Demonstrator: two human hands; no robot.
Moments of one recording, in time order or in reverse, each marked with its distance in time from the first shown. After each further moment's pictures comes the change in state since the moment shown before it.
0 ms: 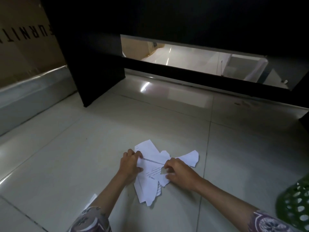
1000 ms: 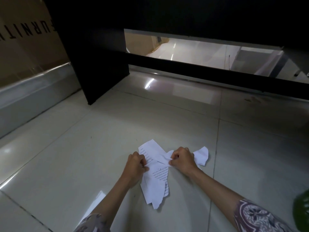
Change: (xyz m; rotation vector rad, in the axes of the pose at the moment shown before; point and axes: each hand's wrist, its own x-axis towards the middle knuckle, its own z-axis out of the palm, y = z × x) left_hand -0.006 -0.007 0.003 -0.314 0.073 0.023; right_hand 0.054 0.000 0.011 0.154 0.223 0.291
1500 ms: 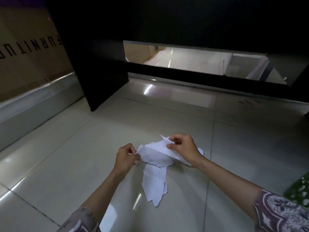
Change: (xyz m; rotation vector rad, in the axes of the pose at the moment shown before) left_hand -0.018 0.022 -0.051 -0.514 0.193 -0.149; right_hand -0.026 -0.035 -0.055 0.505 0.086 -0.203
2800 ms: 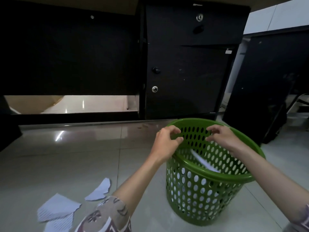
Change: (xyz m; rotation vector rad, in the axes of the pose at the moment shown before) left_hand -0.217 0.289 0.253 0.003 -0.616 0.783; right_hand -0.256 -0.063 -0.370 -0.201 0.704 0.437
